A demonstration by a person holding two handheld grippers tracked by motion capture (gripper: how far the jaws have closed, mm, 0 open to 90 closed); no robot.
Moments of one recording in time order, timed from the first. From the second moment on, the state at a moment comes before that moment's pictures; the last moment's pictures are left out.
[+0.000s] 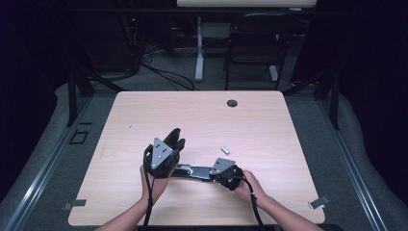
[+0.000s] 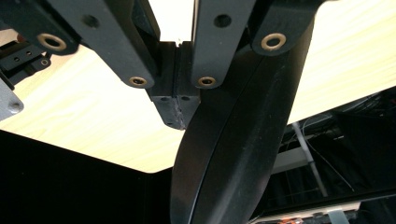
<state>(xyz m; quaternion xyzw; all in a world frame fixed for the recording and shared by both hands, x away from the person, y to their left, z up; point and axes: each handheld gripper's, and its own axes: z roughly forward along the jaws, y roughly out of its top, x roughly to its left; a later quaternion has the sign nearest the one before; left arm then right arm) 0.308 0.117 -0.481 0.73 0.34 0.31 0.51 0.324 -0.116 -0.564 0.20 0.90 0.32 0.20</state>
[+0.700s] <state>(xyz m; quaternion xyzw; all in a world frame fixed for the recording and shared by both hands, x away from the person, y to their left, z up) 0.313 0.138 -0.473 0.70 0.36 0.32 0.52 0.325 -0.116 -0.564 0.20 0.90 0.32 0.20</state>
